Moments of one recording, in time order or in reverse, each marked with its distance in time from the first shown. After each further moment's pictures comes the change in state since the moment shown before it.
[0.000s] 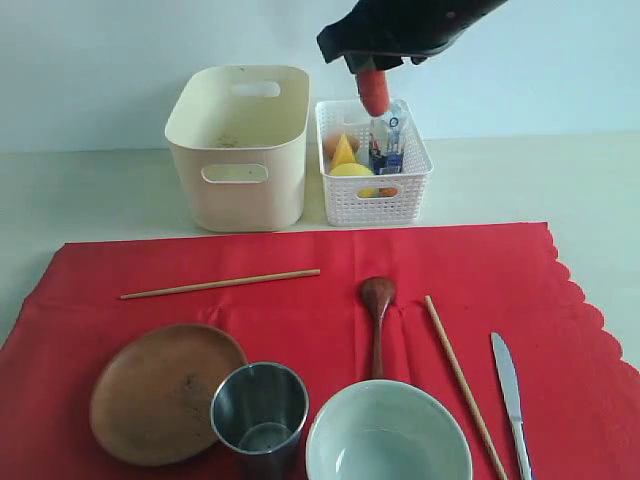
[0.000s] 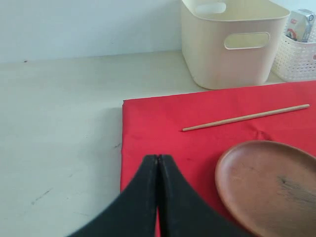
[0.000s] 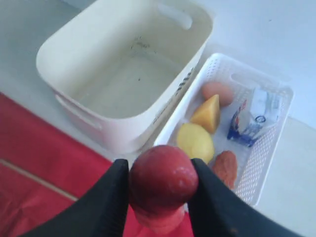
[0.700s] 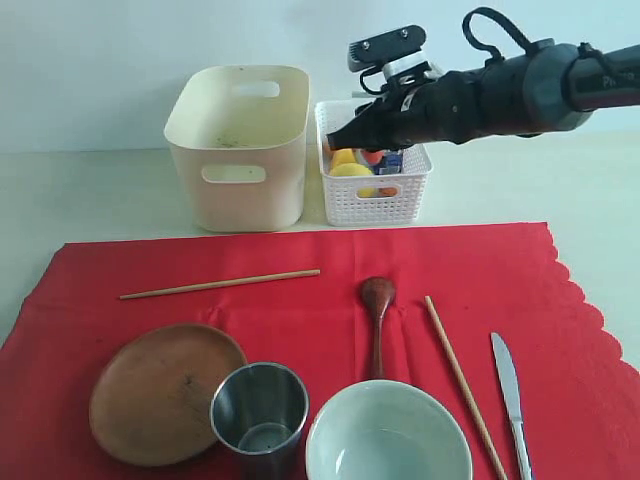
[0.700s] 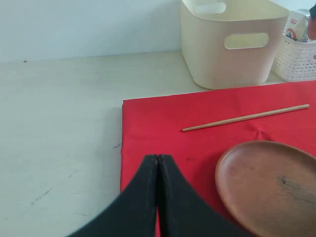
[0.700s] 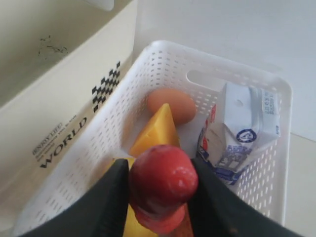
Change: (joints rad) left arm 0.000 0.000 0.000 0.000 0.000 0.000; right arm -0.114 0.449 0.000 -0.028 -0.587 0.017
